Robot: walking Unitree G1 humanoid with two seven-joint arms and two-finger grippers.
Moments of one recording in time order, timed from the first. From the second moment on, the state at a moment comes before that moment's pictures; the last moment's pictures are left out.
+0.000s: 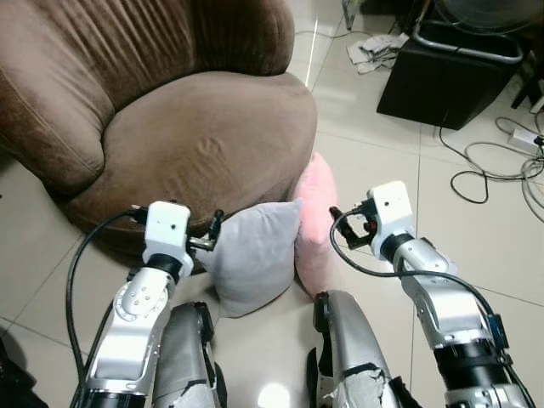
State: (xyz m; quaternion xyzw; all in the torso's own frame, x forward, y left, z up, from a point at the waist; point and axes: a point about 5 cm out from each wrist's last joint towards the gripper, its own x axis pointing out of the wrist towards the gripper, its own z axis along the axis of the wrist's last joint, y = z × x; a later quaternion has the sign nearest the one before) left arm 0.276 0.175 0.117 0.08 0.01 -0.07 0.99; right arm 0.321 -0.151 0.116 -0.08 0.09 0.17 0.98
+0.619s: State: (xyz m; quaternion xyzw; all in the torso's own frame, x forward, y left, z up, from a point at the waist) left arm 0.304 0.196 0.155 0.14 -0.01 -0.10 0.99; right arm 0.382 -0.121 0.140 -0.10 0.11 0.32 0.93
